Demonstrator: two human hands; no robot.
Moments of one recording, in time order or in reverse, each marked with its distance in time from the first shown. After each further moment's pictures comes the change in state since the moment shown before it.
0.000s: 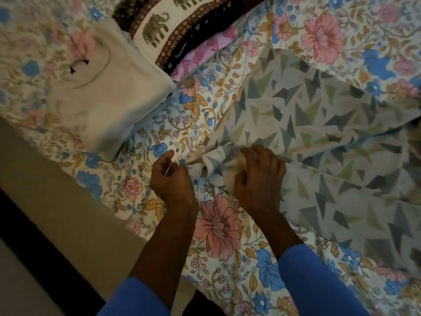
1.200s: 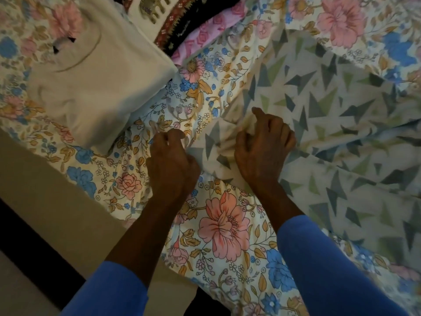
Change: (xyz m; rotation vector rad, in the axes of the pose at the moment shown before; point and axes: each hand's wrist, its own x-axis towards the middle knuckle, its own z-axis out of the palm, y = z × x) left_hand 0.049 0.022 -0.013 1.228 -0.454 0.758; right_hand 0.056 -0.032 0.021 0.026 0.252 0.085
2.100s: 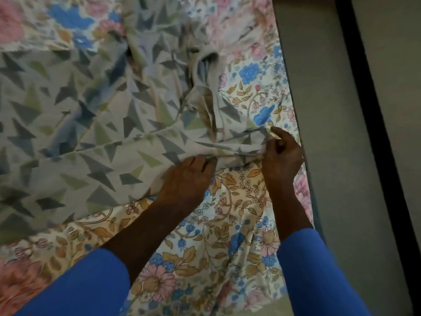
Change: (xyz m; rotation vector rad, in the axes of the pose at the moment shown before) left_hand -0.238 0.296 0.207 0.204 -0.272 1.486; right_hand -0.172 0.413 -0.243 0.365 0.609 1.016
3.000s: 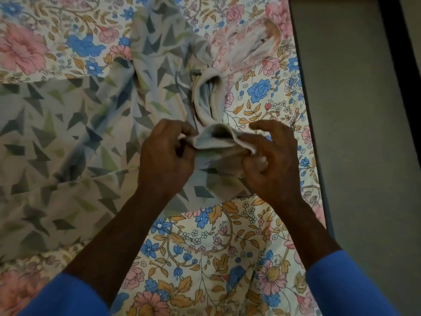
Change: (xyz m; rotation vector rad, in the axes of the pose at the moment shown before) left_hand 0.075 -0.031 -0.070 -0.501 0.346 -0.458; right_hand 0.036 -0.038 0.007 -0.136 -0.370 -0.812
